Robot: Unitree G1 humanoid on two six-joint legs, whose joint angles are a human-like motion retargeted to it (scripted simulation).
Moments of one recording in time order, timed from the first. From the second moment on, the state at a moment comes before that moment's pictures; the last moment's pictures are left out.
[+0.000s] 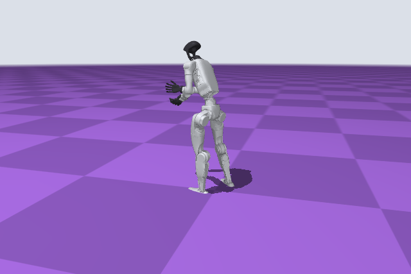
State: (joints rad) left arm -0.44 0.02 -0.63 0.25 -1.21 -0.27 0.22; right arm -0.75 -0.60 0.64 -0.02 0.70 -0.13 0.04; waist 0.11 0.15 0.41; left_leg -0.13 -0.08 0.12 -0.05 -0.09 -0.06; right_leg -0.18 -0.34 -0.44 0.38 -0.27 0.15
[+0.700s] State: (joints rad) left arm -0.32 0.18 -0.72 0.26 -1.03 -0.13 0.14; right arm -0.57 -0.31 0.69 0.19 0.41 -0.04 0.04; waist 0.02 -0.04 0.38; left_leg -0.03 -0.01 0.28 -0.05 -0.10 -0.06; right_leg -0.05 -0.21 -0.26 0.45 -0.44 0.10
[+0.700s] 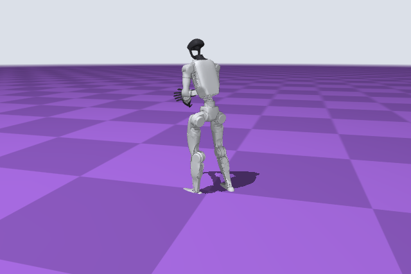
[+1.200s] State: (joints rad) left arm -0.38 0.12 -0.79 0.28 -0.38 -0.23 0.19; right arm -1.20 -0.60 0.64 0.84 0.78 -0.04 0.29; waist 0.25 0.20 0.41; left_leg -0.25 0.06 0.04 0.28 -0.22 -0.10; right_leg 0.09 -0.04 -0.46 0.13 -0.30 0.07
